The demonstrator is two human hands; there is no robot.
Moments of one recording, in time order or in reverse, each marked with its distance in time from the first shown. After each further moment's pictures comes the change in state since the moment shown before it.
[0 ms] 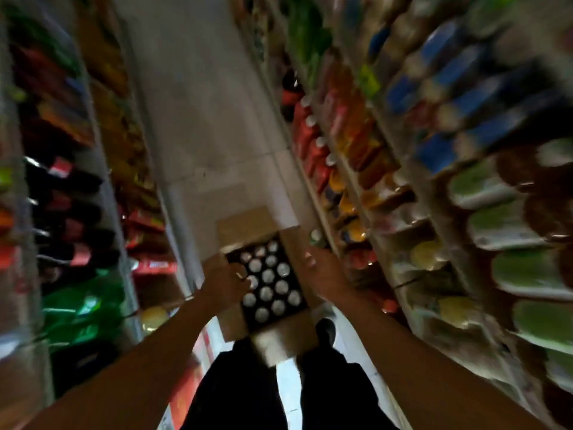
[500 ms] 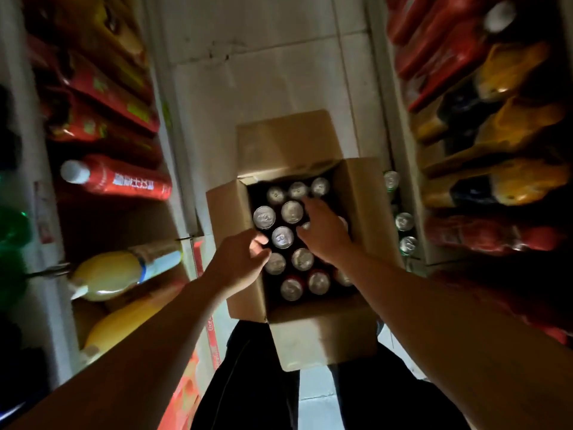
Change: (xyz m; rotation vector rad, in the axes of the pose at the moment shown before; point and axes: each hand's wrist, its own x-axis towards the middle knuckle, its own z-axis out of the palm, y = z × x) left_hand 0.183 -0.217 0.168 -0.202 0.151 -0.032; right_hand 0.223 0.183 0.277 -0.374 -0.213 -0.108
